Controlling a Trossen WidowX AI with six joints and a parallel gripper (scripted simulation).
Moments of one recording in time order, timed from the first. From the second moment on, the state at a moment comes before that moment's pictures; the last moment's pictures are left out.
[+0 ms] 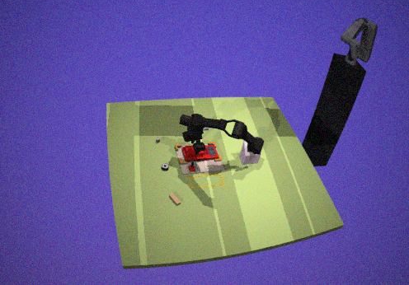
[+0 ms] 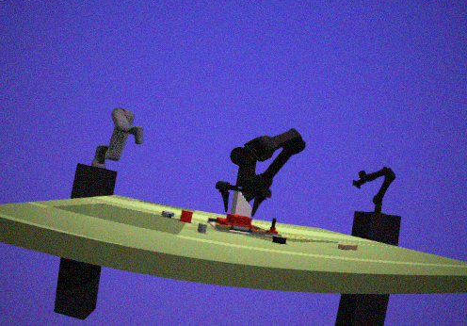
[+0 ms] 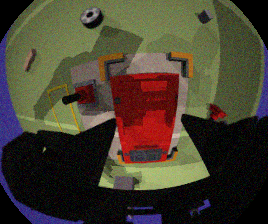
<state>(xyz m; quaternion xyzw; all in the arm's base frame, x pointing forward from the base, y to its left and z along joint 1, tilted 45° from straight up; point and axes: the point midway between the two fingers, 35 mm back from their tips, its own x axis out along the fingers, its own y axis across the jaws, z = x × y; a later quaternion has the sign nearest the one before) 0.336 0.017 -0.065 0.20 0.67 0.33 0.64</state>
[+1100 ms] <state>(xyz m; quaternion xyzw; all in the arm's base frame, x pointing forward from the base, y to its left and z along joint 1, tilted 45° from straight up) 0.335 0.027 -0.075 0.20 0.67 0.33 0.64</state>
